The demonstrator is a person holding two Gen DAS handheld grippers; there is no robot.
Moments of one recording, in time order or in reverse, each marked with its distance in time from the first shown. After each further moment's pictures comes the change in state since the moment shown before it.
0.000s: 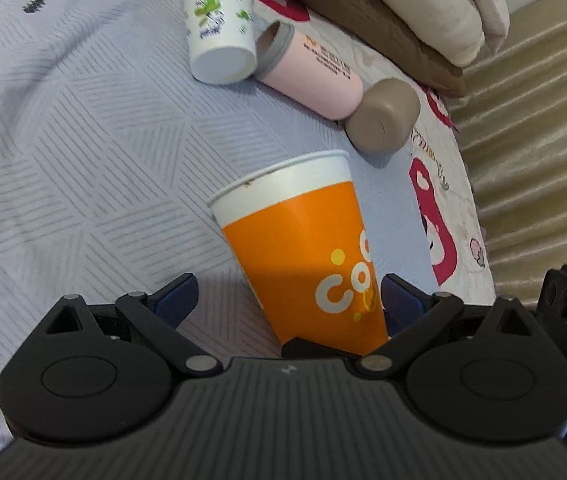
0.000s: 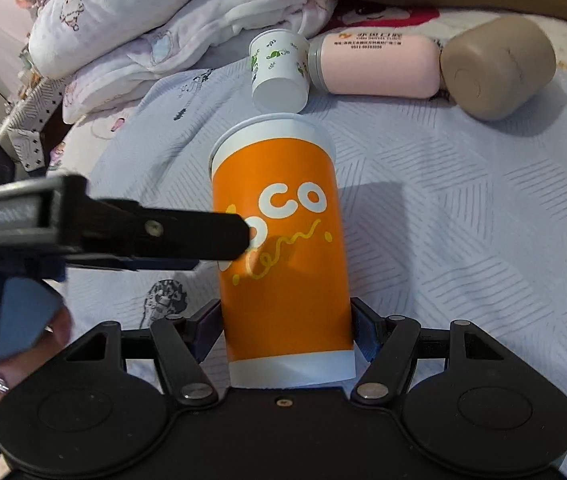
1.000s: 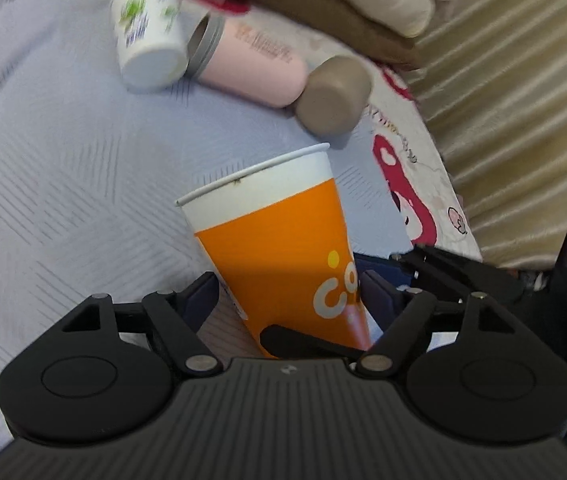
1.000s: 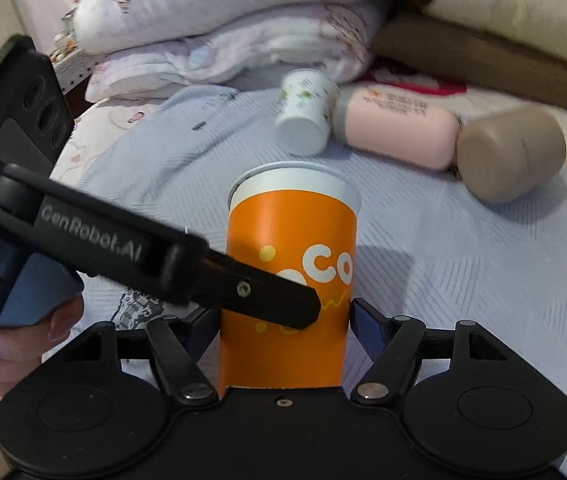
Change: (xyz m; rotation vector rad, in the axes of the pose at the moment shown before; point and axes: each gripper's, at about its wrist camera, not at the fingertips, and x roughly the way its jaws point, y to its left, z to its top) left arm 0.002 -0.016 -0.005 0.180 -0.008 -0.075; right arm -0.015 0.018 -0.007 -0.307 -0.150 -0.092
